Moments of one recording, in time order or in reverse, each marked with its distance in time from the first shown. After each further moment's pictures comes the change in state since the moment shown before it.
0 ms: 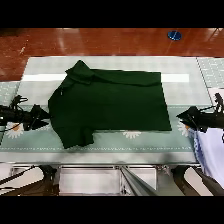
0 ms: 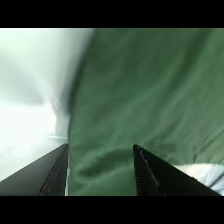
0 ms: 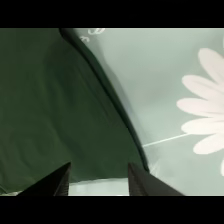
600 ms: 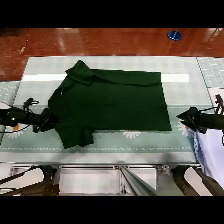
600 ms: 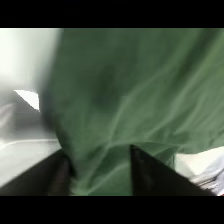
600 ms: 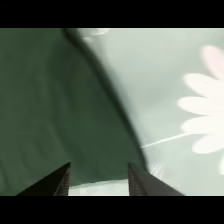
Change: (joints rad) left arm -0.137 -0.033 -0.043 0.003 0.025 0.021; right arm -0.027 0.013 -0.018 -0.023 -0.029 0.036
